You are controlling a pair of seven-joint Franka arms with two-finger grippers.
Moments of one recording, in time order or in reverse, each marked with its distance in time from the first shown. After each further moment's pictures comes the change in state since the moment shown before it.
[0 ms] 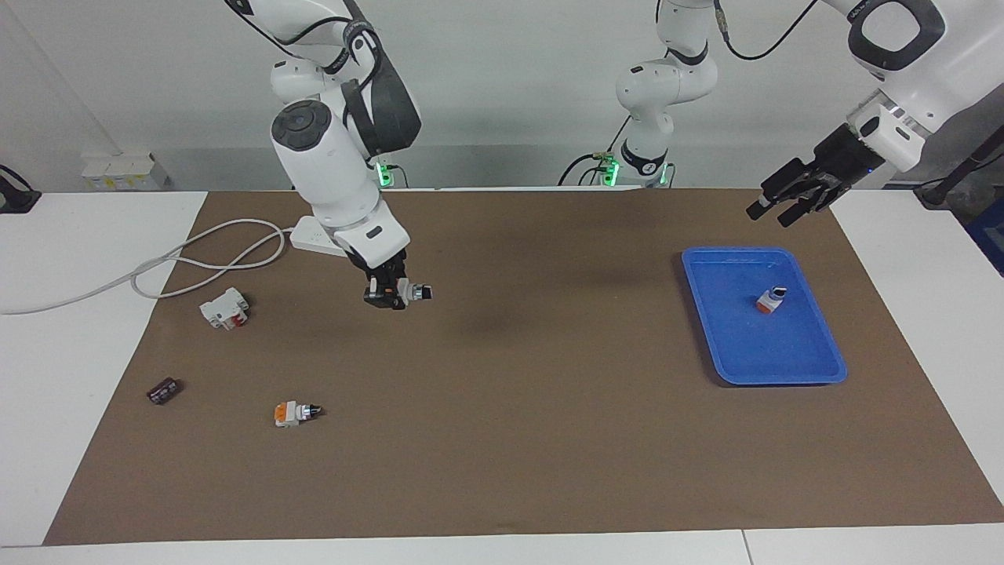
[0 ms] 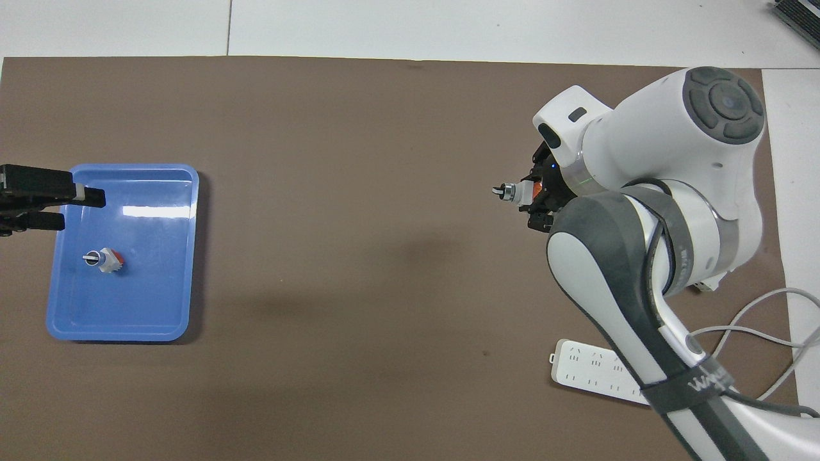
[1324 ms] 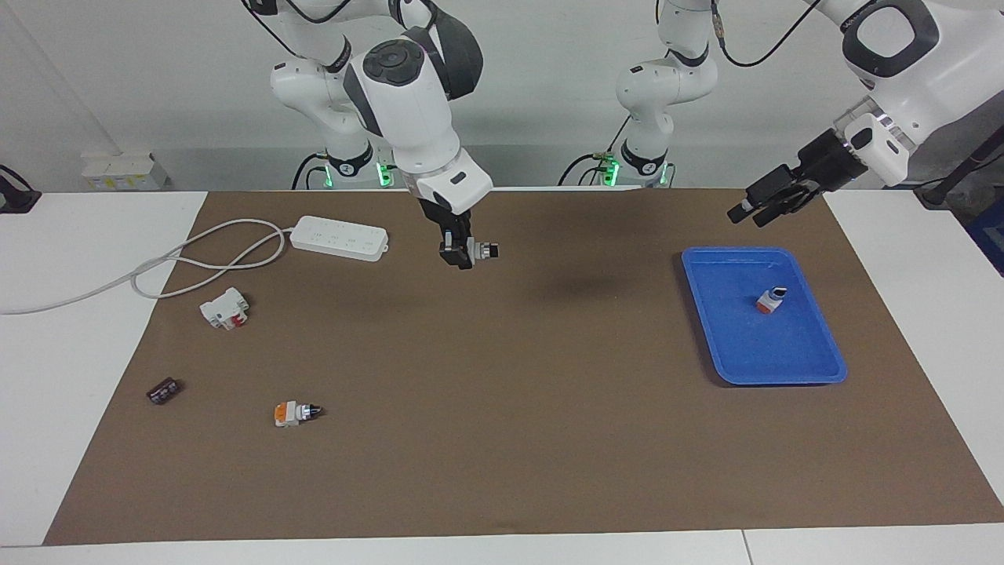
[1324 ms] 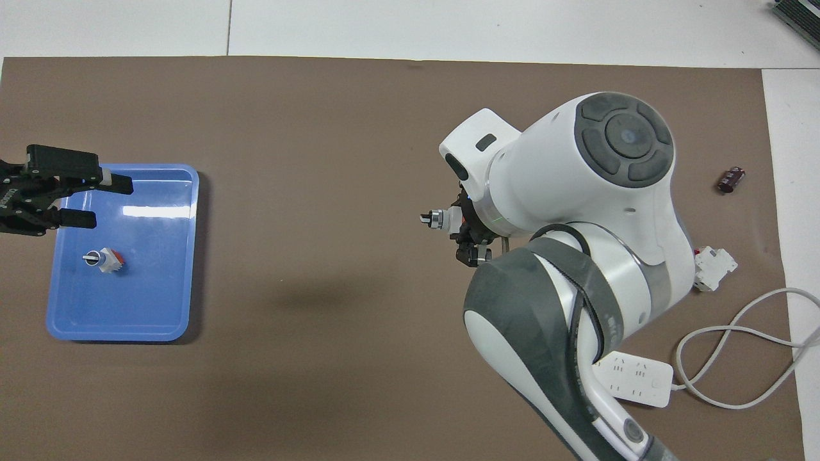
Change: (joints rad) left arm -0.009 0.023 -0.032 0.026 -0.069 -0.021 -0.164; right arm 0.061 -0.007 0.121 0.064 0.014 -0.053 0.105
